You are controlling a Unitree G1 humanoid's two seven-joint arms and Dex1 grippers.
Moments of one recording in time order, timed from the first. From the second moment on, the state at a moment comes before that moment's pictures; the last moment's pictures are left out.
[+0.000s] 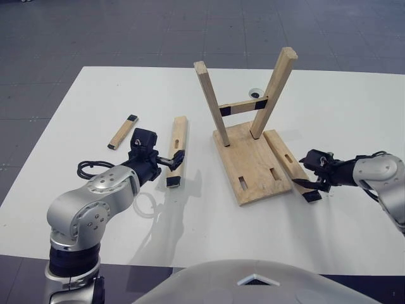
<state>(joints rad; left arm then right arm) 0.00 0.55 0.09 -0.63 -0.79 1.11 0.09 -0.08 -0.96 0.28 -0.33 0.07 0.60 0.88</state>
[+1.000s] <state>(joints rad) -0.01 0.62 0.16 -0.37 -0.47 0.93 -0.12 -0.12 -0.74 0.35 -0.30 -0.15 0.56 0.74</state>
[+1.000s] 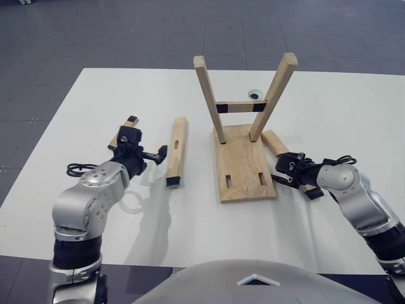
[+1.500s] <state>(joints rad) -0.26 0.80 0.06 0.59 -0.19 0.34 -0.70 -0.21 -0.71 0.22 -0.42 -0.03 0.74 0.75</state>
